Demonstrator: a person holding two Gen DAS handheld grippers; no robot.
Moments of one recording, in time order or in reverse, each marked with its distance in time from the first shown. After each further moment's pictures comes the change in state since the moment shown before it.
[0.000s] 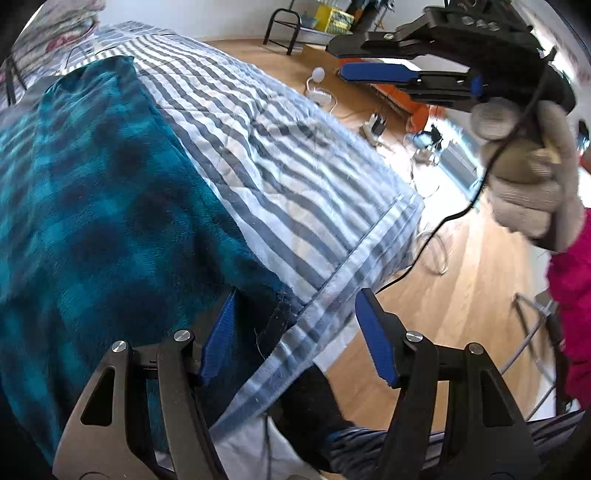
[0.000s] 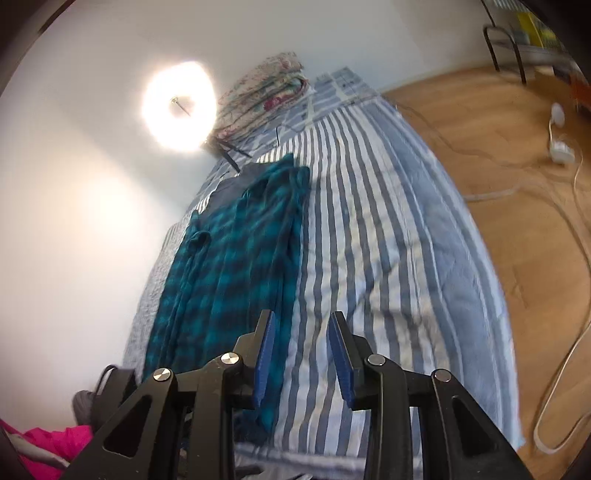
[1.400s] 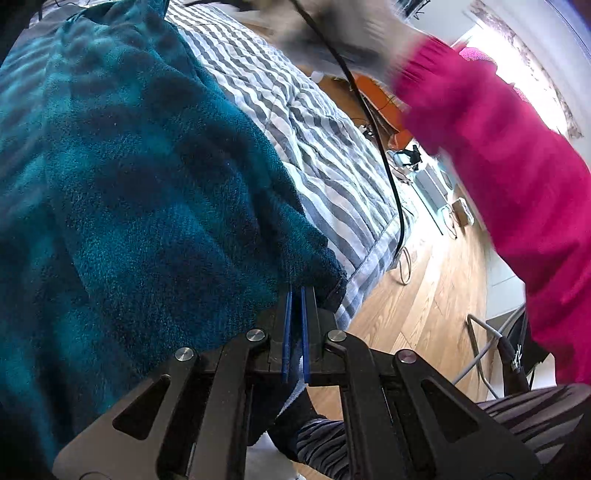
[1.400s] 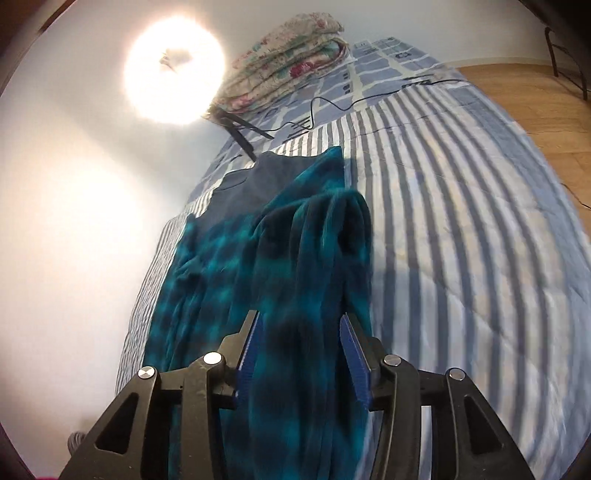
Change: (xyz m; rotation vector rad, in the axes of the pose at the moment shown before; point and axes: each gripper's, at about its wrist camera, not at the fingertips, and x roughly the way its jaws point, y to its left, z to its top) left arm 0.001 0.073 -0.017 -0.170 0.011 -0.231; right arm 0.224 0.049 0.165 -0.076 0.122 0.055
